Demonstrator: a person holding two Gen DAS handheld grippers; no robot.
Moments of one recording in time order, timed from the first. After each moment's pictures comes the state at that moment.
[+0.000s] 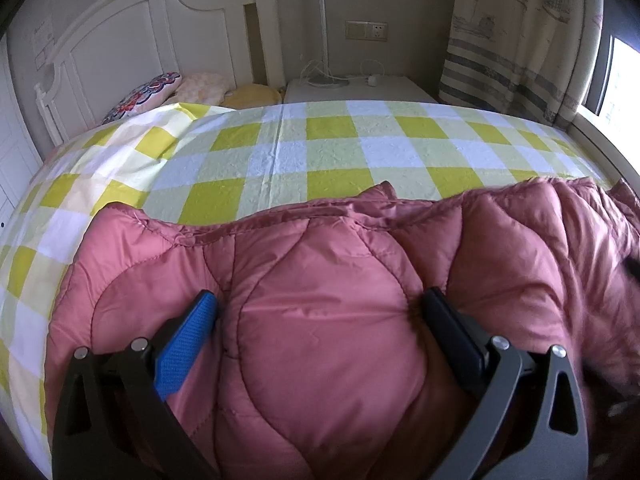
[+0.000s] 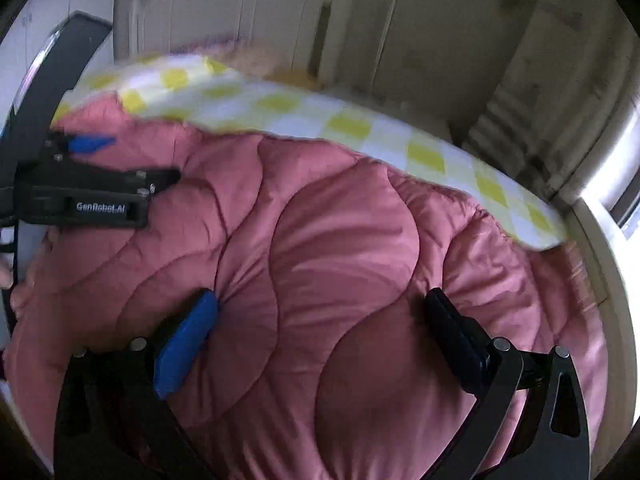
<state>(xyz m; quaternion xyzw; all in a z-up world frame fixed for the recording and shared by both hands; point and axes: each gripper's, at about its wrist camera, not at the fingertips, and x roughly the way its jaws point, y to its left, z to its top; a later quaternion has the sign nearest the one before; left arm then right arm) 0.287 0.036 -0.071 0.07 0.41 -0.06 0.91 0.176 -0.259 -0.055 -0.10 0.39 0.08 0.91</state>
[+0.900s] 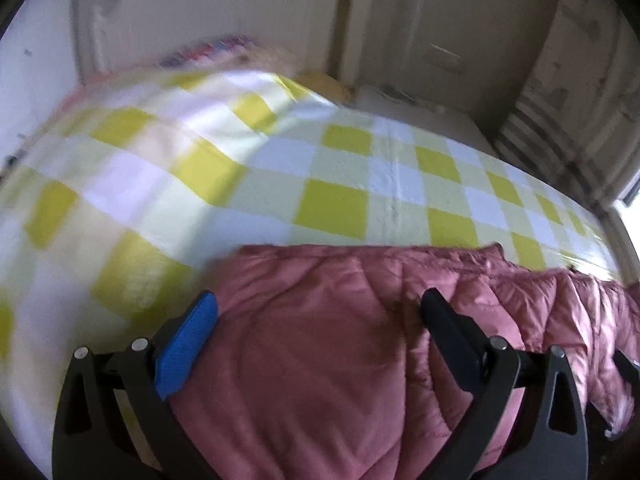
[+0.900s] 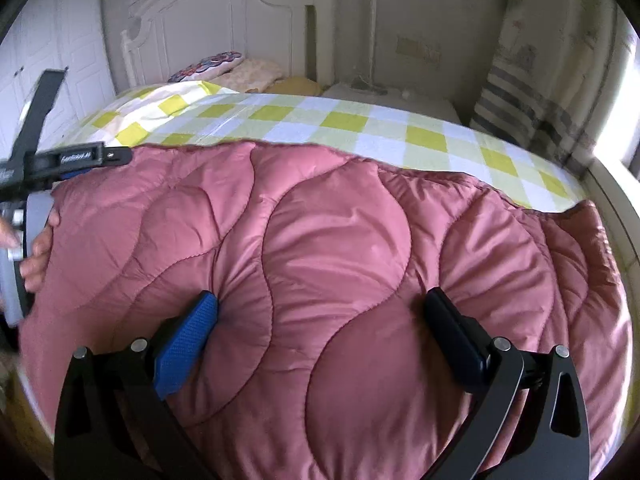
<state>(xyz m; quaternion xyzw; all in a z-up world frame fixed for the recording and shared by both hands) 0.295 0.117 -0.047 -0.05 0.40 0.03 0.91 0.163 -0.287 -0.040 -0.01 0.41 0.11 0.91</state>
